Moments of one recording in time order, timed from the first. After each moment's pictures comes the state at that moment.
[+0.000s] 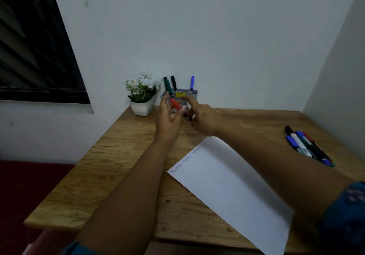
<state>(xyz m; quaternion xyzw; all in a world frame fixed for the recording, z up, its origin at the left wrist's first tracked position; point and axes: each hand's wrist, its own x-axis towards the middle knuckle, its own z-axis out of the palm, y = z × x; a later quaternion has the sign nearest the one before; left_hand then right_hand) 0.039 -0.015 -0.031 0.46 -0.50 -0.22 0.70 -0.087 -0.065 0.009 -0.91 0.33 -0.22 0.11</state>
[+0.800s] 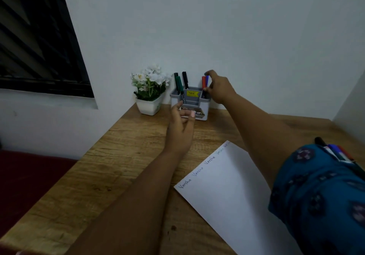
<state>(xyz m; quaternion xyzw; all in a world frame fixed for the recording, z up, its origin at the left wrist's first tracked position) 0.048 -0.038 -0.060 0.55 -0.52 -0.13 0.64 -0.042 -0.223 0.022 -0.84 0.42 -0.31 0.10</state>
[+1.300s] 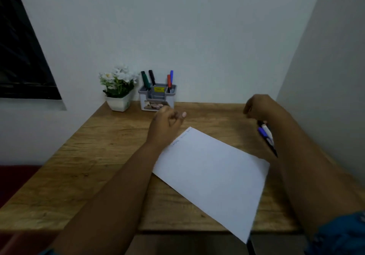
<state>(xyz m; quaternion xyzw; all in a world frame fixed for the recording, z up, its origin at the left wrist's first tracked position) 0.003 -0.012 -0.045 0.58 -0.63 -0.07 0.52 -0.276 -0.116 0.036 -0.76 0.65 -0.09 0.04</state>
